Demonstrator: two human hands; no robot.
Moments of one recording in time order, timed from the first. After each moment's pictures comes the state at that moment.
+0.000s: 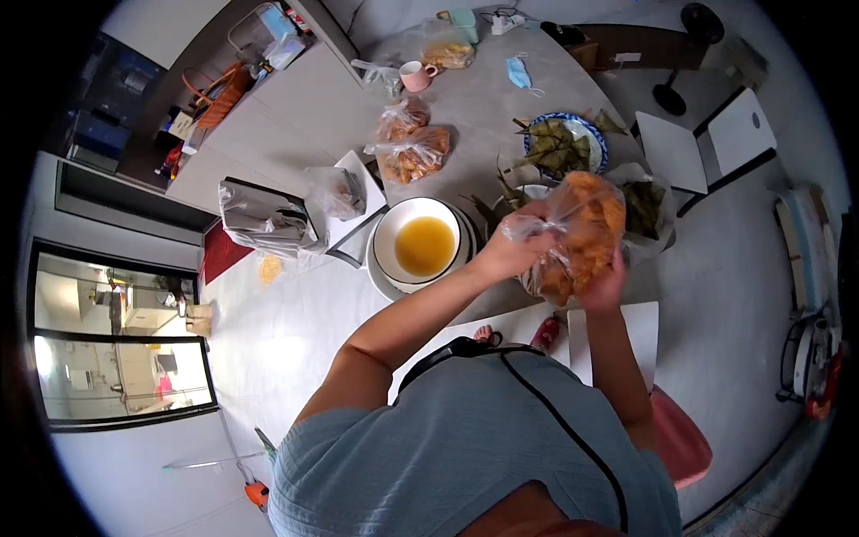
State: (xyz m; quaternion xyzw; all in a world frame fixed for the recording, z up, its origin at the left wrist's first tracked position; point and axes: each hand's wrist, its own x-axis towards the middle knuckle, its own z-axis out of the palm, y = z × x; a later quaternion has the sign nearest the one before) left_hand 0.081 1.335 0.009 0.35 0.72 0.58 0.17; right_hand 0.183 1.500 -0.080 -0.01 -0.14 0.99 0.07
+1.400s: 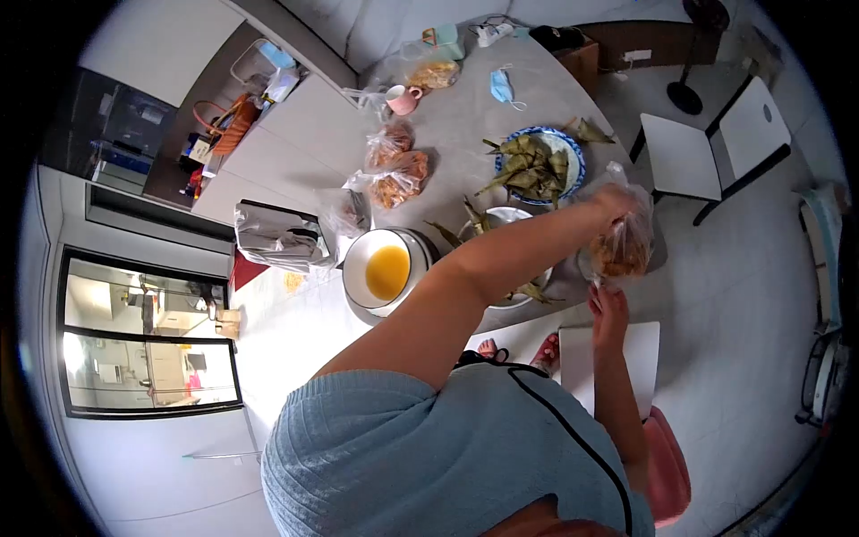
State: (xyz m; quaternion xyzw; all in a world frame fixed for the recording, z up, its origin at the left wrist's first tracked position) left_hand 0.019 1.657 -0.067 0.10 0.78 0.44 0.42; right_hand 0.235 1.633 -0.179 -0.34 -0.38 0.85 0.15
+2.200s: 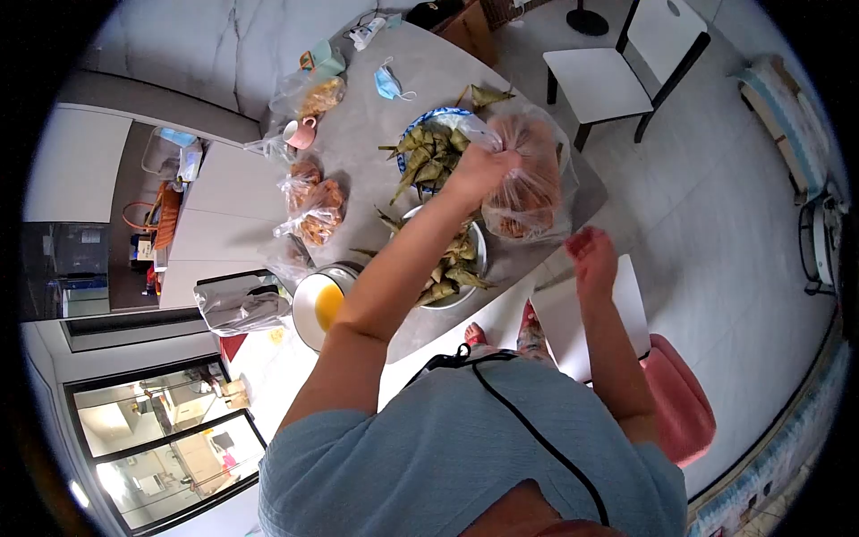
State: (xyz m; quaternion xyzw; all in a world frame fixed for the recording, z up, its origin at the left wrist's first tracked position) left_hand 0.024 1.614 -0.011 0.22 0.72 0.55 0.36; right_hand 0.240 1.702 -0.178 -0.35 -0.31 0.86 0.22
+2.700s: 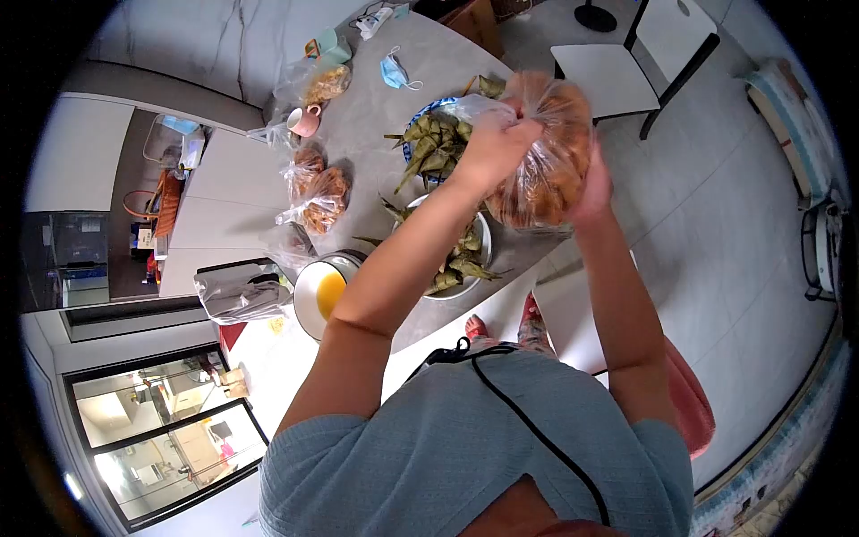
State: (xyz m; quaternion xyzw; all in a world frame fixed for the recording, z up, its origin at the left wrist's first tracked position) left_hand 0.028 1.626 0.018 0.33 0.69 0.59 0.27; right_hand 0.132 1.731 -0.059 -0.11 -0.17 0.96 0.18
